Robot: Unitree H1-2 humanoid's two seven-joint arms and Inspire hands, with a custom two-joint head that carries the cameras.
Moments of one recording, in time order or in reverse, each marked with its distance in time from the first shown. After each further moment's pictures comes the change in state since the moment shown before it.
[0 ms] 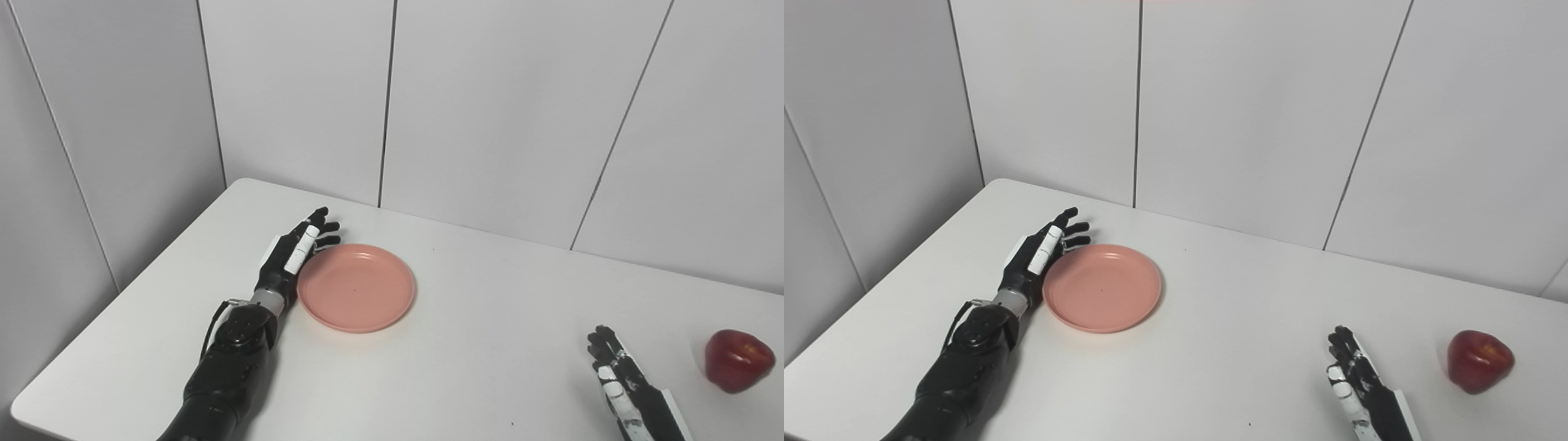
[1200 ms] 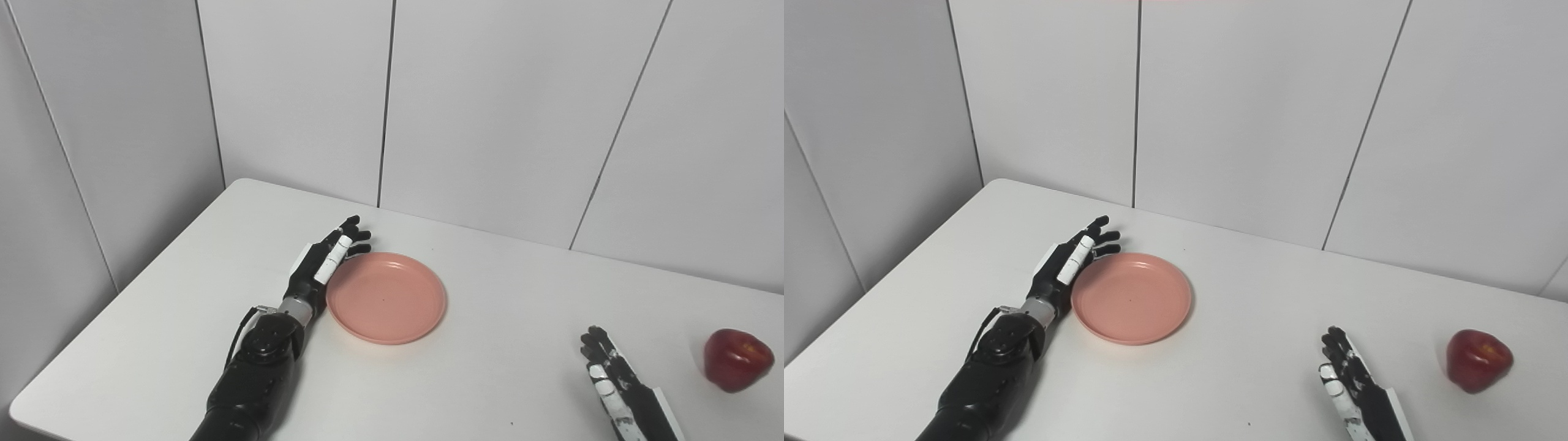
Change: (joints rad) left arm 0.028 -0.062 -0.053 -0.086 0.024 0.052 0.000; right arm -0.004 0.009 0.017 -0.003 -0.028 0.020 -0.011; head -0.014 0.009
